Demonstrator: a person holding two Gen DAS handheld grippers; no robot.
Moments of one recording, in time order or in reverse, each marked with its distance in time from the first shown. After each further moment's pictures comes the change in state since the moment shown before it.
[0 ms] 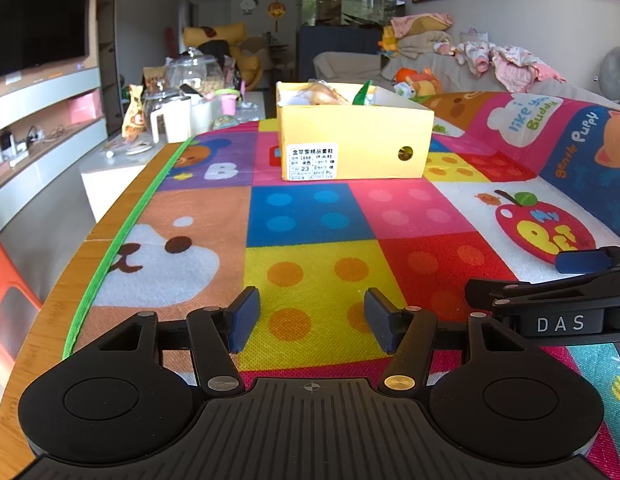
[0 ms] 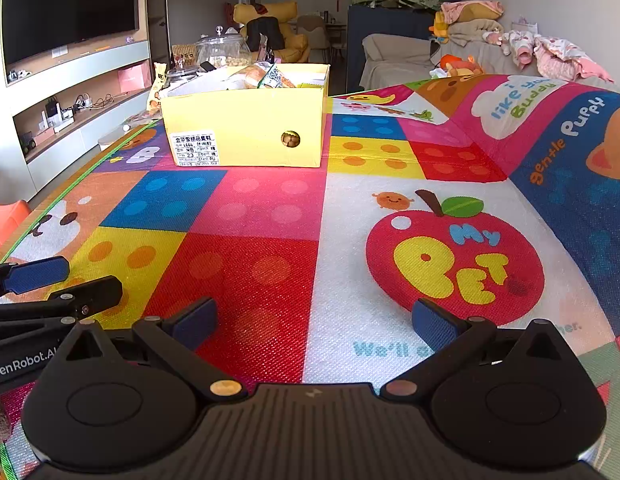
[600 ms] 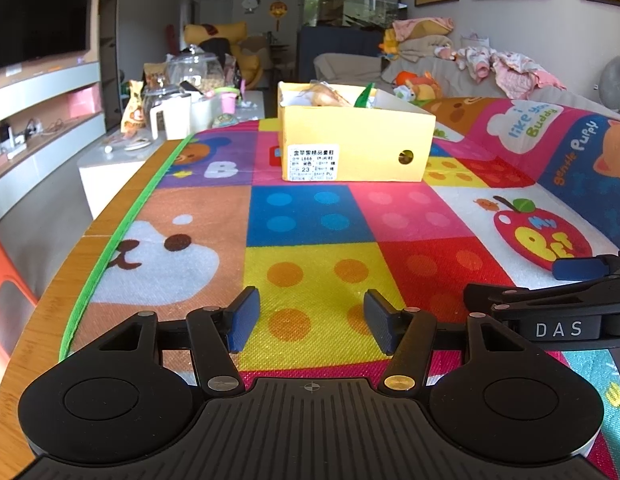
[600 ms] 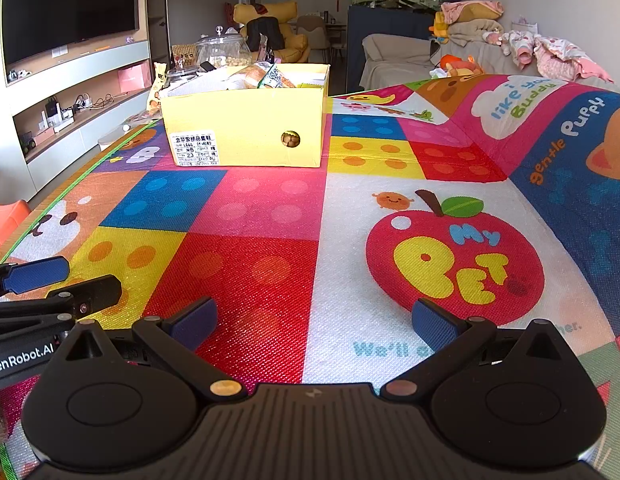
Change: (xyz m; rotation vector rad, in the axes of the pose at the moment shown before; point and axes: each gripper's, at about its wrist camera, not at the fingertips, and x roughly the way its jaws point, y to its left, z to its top) left arm 0.000 0.004 0.000 -0.022 -0.001 -0.015; right arm 0.000 0.000 0.000 0.001 0.000 0.001
